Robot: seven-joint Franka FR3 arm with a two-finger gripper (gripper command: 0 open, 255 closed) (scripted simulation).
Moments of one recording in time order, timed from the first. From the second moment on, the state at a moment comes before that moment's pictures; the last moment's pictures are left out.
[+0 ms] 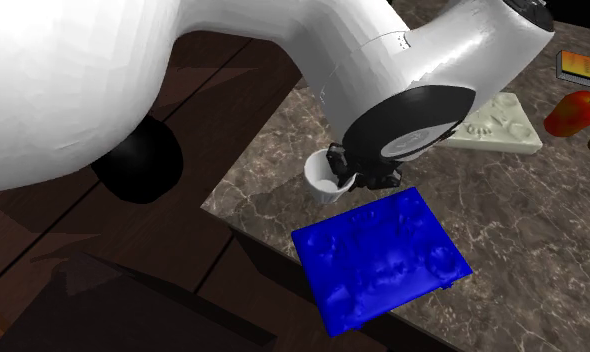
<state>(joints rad) -0.24 0.46 -0.37 -1.67 0.37 1.98 -0.79</state>
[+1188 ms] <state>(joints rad) -0.24 0.39 -0.39 -1.53 0.33 1.78 -0.73</state>
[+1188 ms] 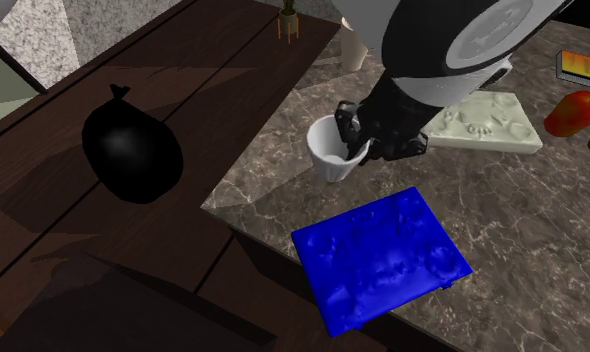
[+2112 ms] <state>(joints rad) -0.43 0.46 -0.45 -1.36 0.34 1.62 -0.94</state>
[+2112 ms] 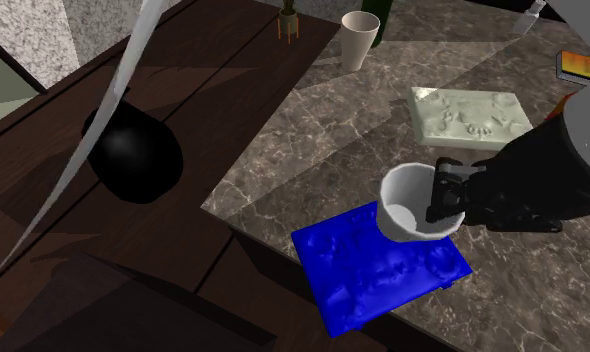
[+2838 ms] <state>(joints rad) -0.44 0.47 -0.45 -1.47 0.35 1.73 -0.99</state>
